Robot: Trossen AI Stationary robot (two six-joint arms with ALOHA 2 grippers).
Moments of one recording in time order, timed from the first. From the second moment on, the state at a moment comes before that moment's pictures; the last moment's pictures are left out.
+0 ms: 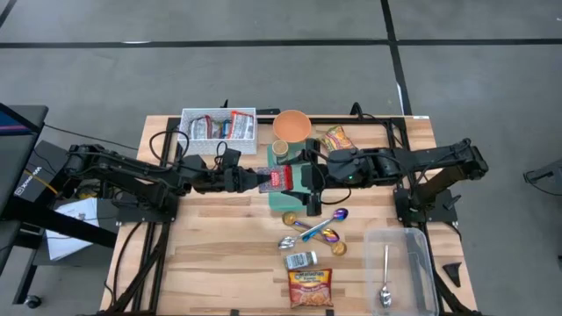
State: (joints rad) left arm -0.10 1.21 0.68 0.74 -0.13 -1.12; right arm 0.20 1.51 1.58 -0.48 0.31 -0.22
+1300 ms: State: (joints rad) left arm -0.06 0.92 0.69 0.47 0.25 -0.48; right arm -0.09 1.79 1.80 -1.23 0.07 0.00
